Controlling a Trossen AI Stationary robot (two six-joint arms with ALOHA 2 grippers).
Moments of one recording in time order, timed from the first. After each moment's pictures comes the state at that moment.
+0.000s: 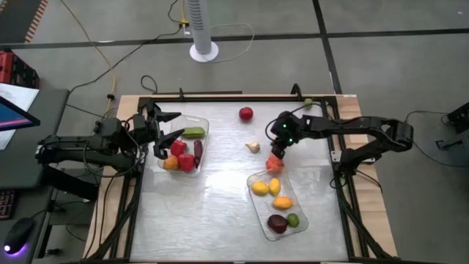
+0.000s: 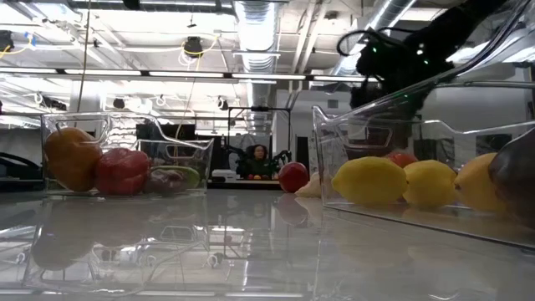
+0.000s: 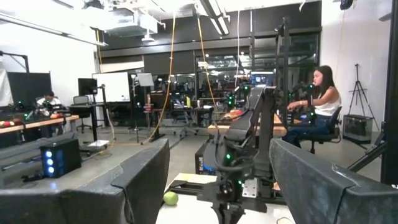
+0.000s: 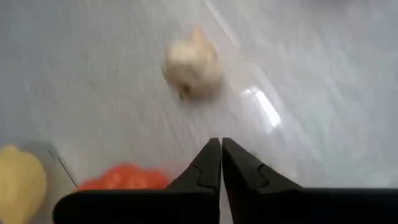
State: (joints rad) left arm 0.03 0.58 0.59 0.26 -0.23 0.09; right arm -0.39 1.36 0.70 -0.30 -0.15 0.18
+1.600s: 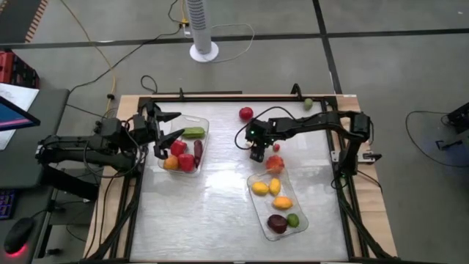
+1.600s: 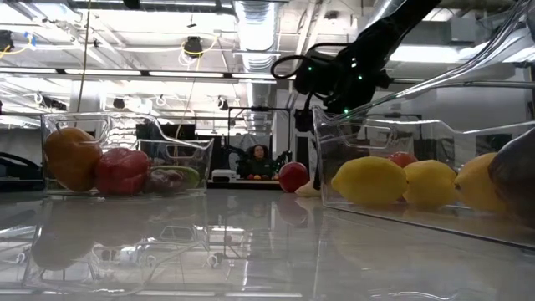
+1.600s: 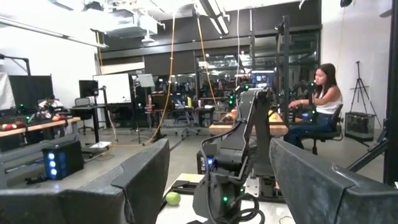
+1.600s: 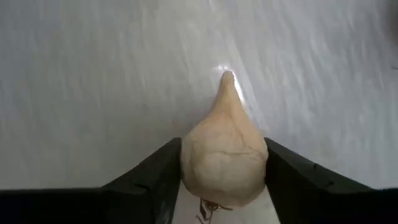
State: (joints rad) left arm 0.03 0.58 0.59 0.26 -0.23 0.10; right arm -0.26 1.82 1.09 -0.41 0.00 0.06
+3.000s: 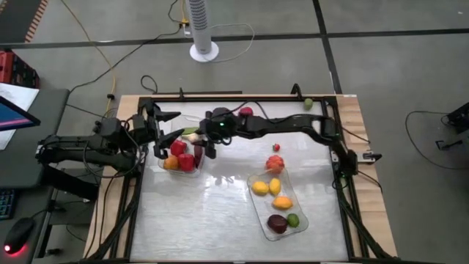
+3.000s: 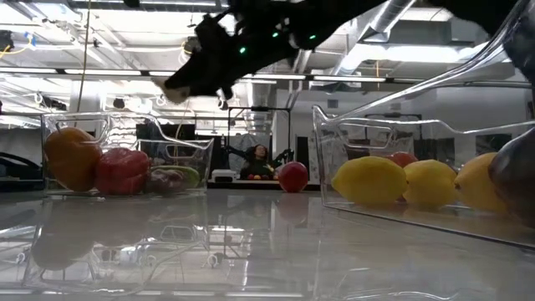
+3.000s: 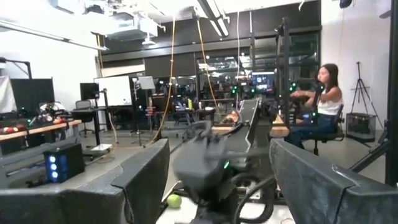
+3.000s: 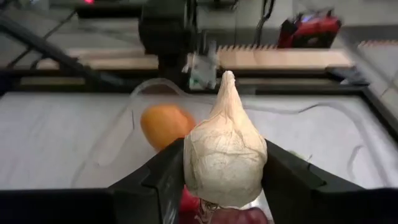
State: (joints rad) left arm 0.03 0.58 0.59 0.27 -0.23 0.11; right arm -0.17 2.16 1.75 0.02 -0.20 -0.07
